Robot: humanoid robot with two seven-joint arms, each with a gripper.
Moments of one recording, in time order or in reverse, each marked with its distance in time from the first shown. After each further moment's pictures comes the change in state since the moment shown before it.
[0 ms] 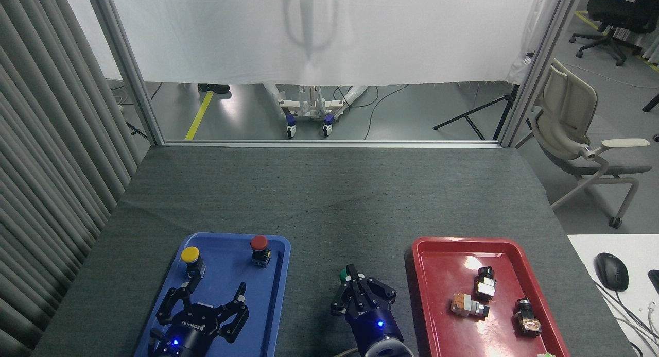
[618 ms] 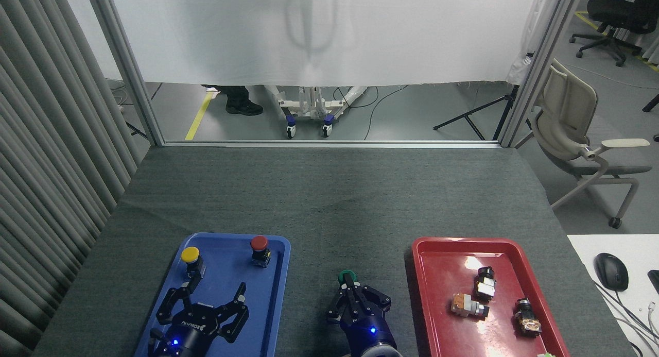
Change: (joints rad) left arm -0.001 0.000 0.000 0.000 0.000 -0.003 0.000; right arm -0.008 0.017 0.018 0.079 0.021 0.035 -0.013
